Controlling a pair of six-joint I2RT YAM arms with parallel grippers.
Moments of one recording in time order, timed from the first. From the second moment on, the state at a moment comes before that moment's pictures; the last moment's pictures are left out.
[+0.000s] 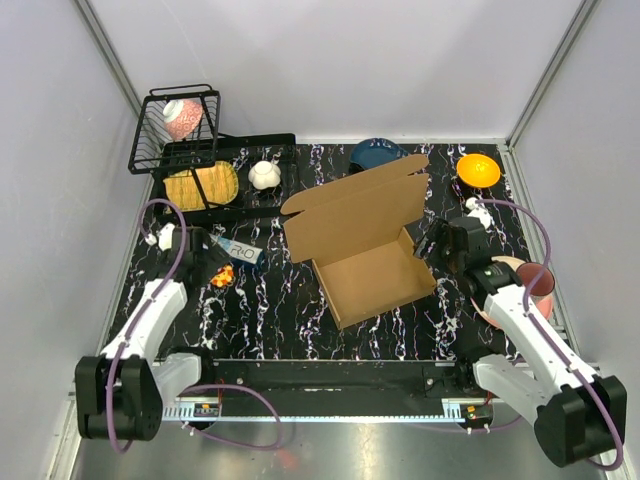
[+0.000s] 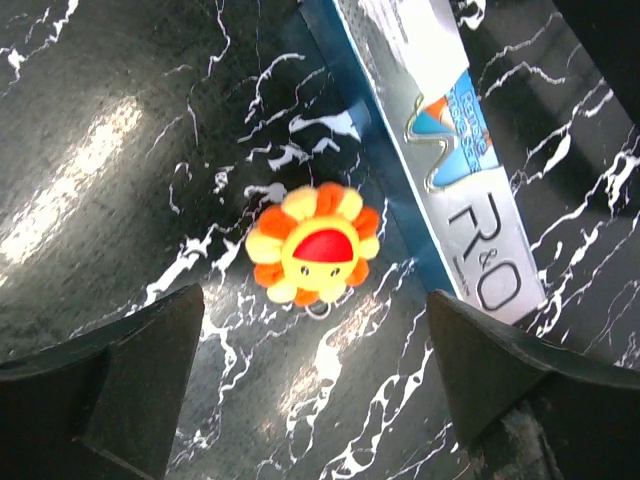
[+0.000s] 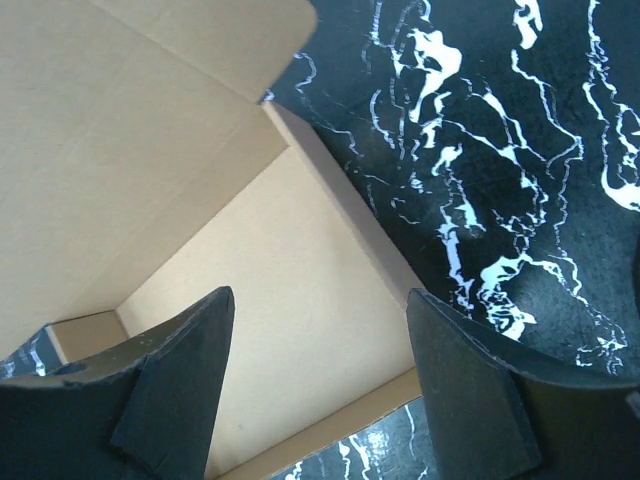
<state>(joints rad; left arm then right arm) -0.05 1.02 0.59 -0.50 -0.23 -0.81 0.29 0.96 0.67 -0.40 0.15 0.65</state>
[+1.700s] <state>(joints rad) -0.46 0.61 0.65 -0.31 0.09 -0.99 0.29 0.83 0.71 -0.53 0.11 0.63</state>
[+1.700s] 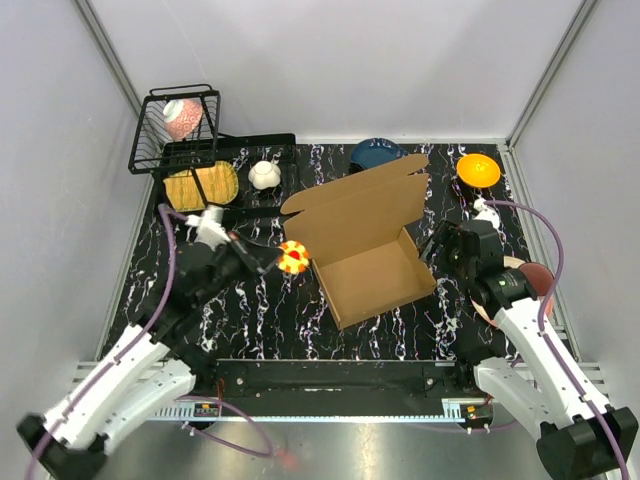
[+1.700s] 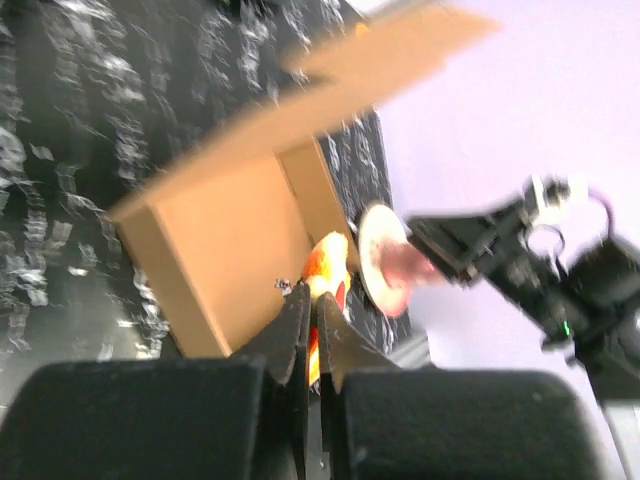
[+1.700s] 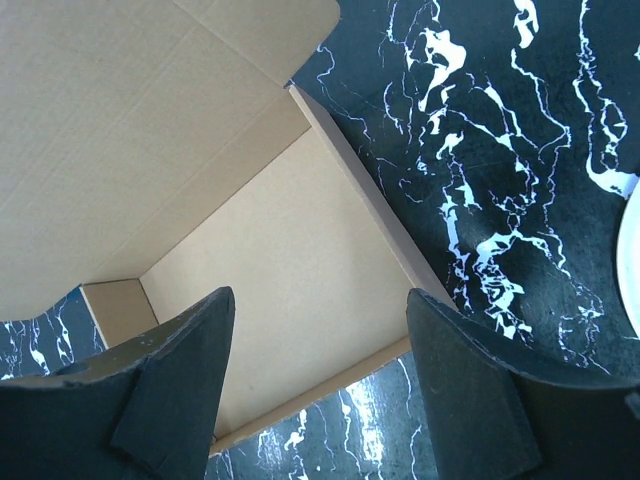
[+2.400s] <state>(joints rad) -1.01 1.47 0.95 0.00 -0.16 -0.90 0.29 0.82 0.79 -0.60 0.14 0.60</state>
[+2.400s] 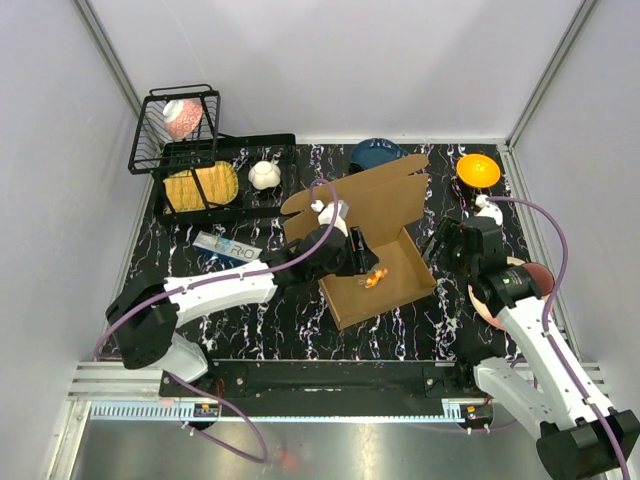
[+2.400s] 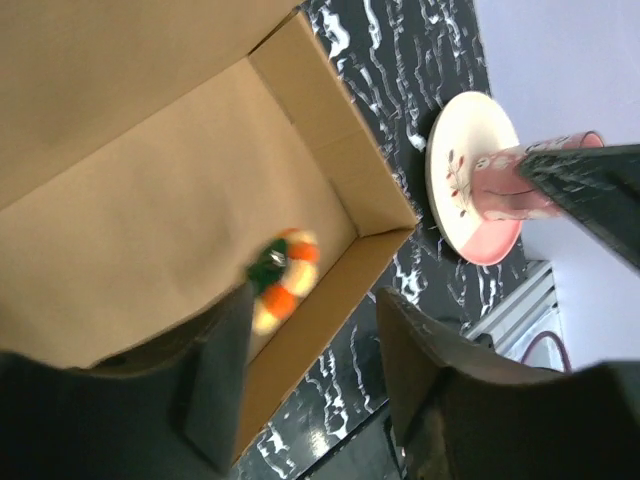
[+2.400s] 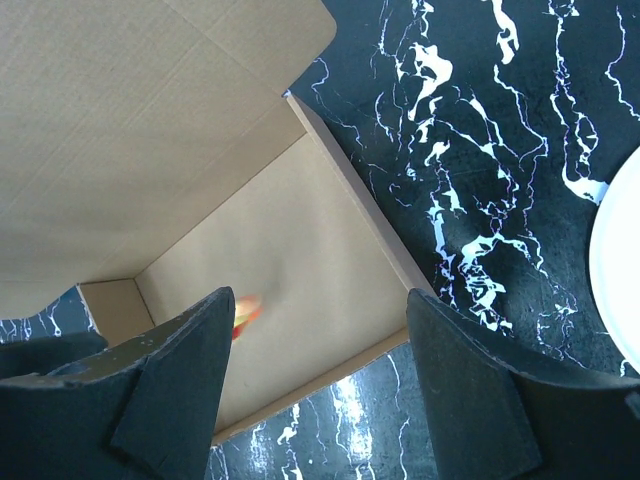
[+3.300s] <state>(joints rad) -1.14 1.11 0.50 -0.11 -0.43 -0.99 0.29 1.19 0.70 -0.38 0.14 0.60</state>
